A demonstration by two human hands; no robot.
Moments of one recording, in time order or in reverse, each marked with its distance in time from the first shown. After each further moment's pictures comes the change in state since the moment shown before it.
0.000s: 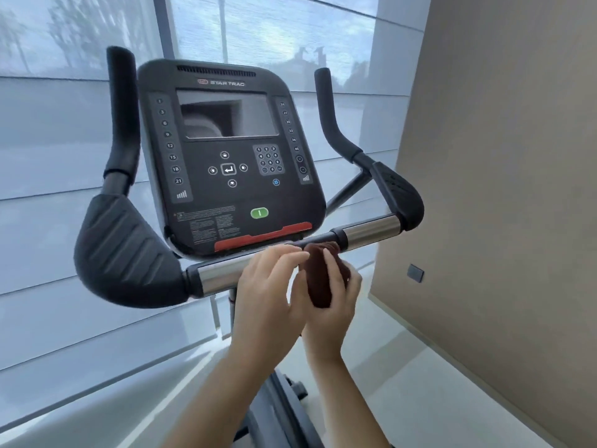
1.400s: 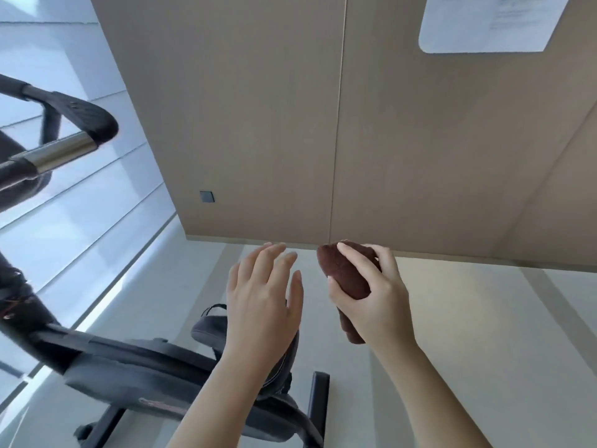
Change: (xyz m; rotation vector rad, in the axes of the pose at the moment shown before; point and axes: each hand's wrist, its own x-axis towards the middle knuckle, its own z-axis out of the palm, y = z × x) left_hand -0.239 0.278 -0.016 -0.295 -0.411 0.421; right_hand -0.166 -0.173 -0.457 -0.880 0.209 0.152
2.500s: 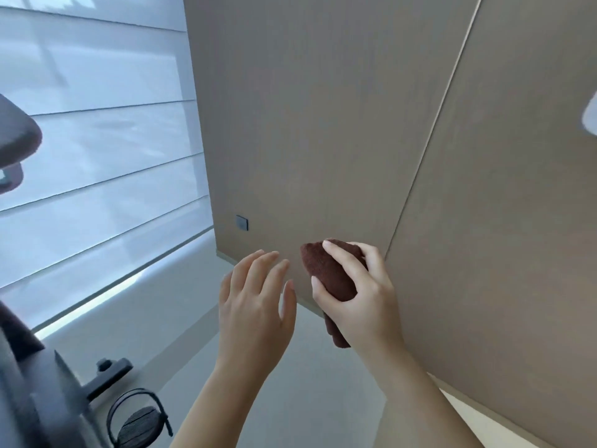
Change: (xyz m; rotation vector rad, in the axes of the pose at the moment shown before) left_hand 0.285 -0.031 0.274 0.277 0.224 -0.330; right_hand 0.363 0.208 0.154 0.277 -0.307 -0.258
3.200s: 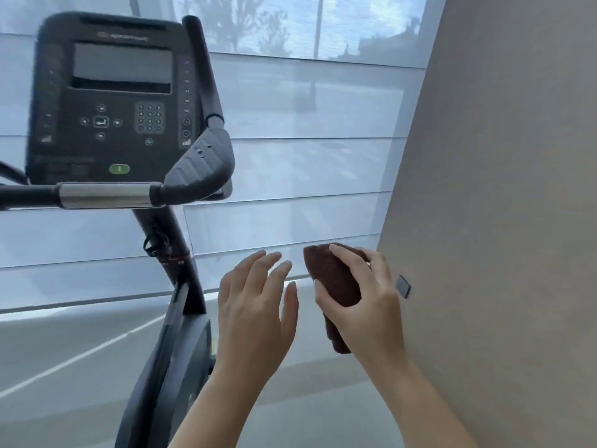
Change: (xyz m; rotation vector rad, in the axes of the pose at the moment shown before) left_hand 0.134 -0.188 0.030 0.557 0.279 -0.382; right_hand 0.188 -0.020 0.276 0.549 -0.360 -0.359
